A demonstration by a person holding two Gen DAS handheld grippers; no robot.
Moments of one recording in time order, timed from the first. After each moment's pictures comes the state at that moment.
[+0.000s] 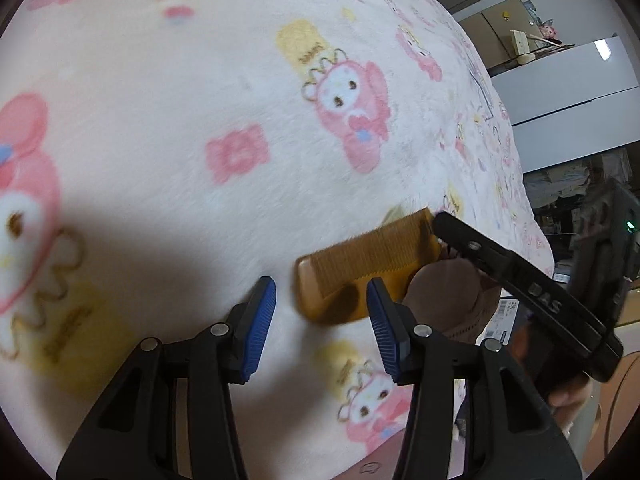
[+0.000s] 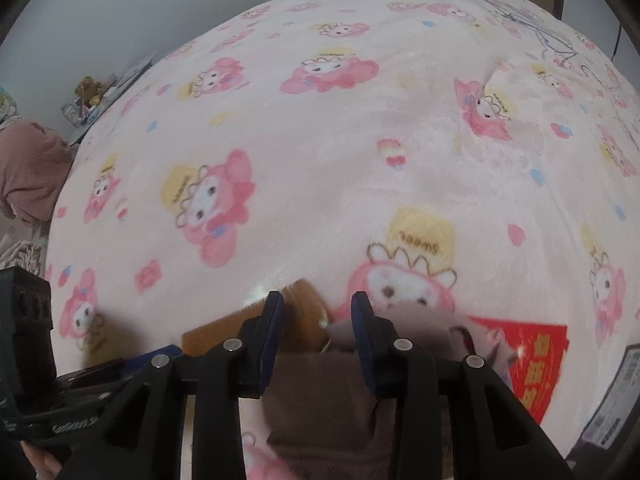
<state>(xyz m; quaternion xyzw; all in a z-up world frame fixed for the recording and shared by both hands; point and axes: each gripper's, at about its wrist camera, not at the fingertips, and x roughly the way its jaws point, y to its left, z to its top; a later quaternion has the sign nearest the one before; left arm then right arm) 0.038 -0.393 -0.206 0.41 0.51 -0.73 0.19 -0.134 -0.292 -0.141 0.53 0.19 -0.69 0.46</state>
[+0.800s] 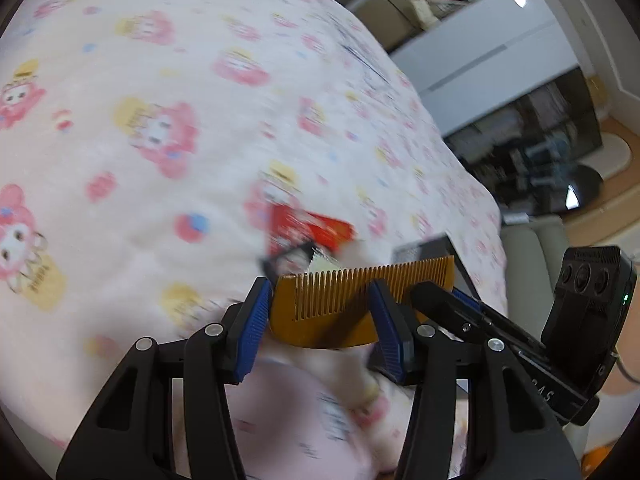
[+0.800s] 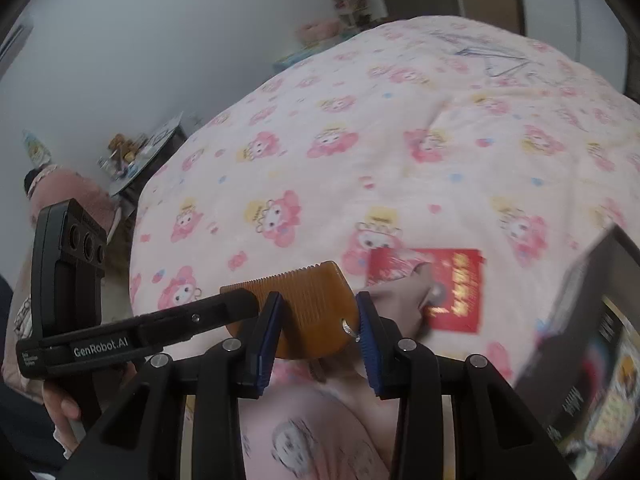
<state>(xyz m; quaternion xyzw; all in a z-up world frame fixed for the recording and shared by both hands) 0.028 -0.300 -0.068 0.38 0.44 -0.81 0.07 -0.084 -0.144 -0.013 0.48 0.09 -0.73 0.47</state>
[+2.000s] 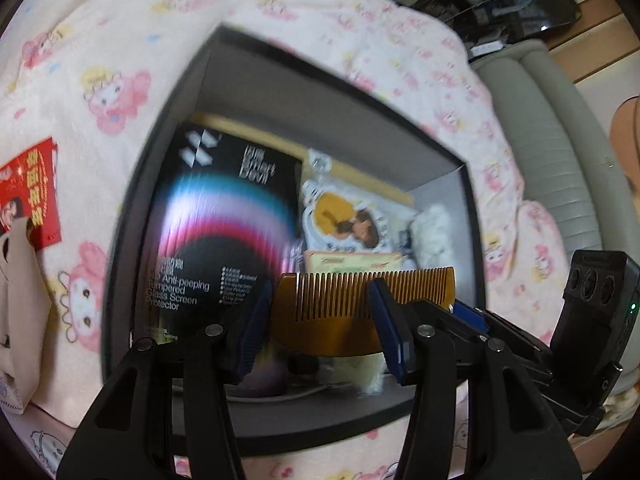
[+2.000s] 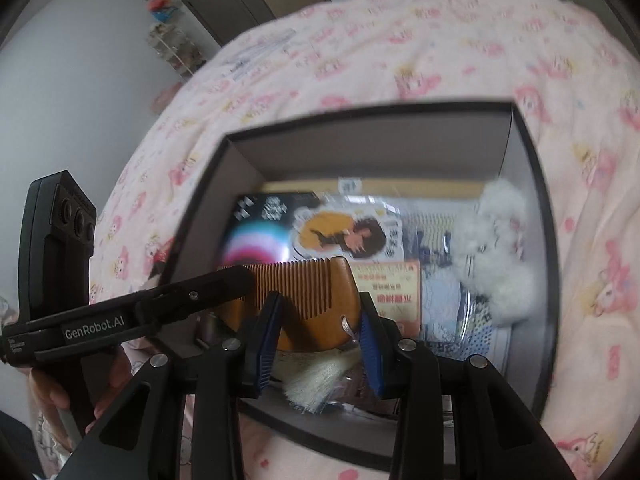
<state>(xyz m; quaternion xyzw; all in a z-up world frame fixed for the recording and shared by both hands) -0.181 -0.019 -0.108 0.54 0.28 -0.79 -0.06 -0.209 0.162 -0.080 0.54 -0.06 -0.78 0.29</state>
